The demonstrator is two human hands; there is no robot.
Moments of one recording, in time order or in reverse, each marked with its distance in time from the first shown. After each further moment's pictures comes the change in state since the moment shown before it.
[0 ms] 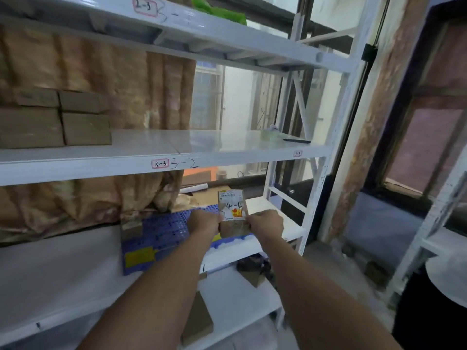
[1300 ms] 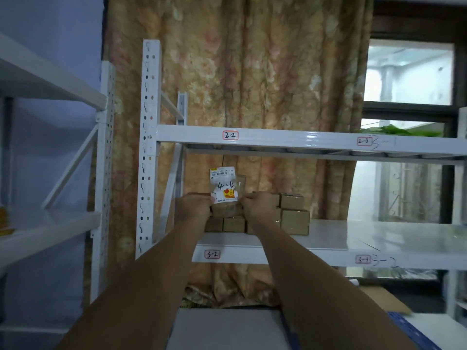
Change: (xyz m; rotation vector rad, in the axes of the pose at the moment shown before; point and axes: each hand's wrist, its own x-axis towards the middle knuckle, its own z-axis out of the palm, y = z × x) left_hand 0.046 0.127 -0.597 -0.415 0.487 0.395; right_hand -0.283 -0.438 0.266 0.373 -0.246 -0.699
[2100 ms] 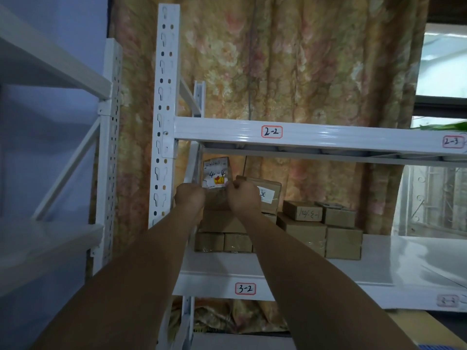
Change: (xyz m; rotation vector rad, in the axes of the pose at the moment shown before) left_hand 0.185 -0.004 -0.025 0.154 -0.004 0.013; right_hand 0.091 -0.041 0.160 -0.119 -0.056 -0.150
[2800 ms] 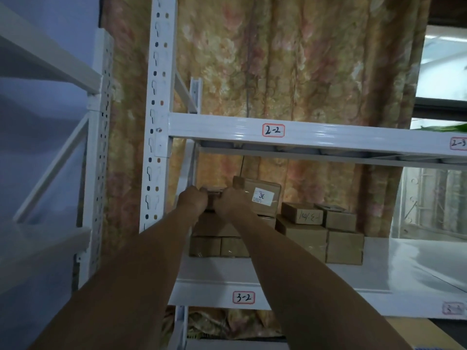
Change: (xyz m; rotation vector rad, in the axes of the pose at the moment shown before) left_hand 0.015 -0.006 0.016 0.504 -0.125 0.107; right_hand 0.011 -0.005 0.017 -0.404 -0.266 -0.058
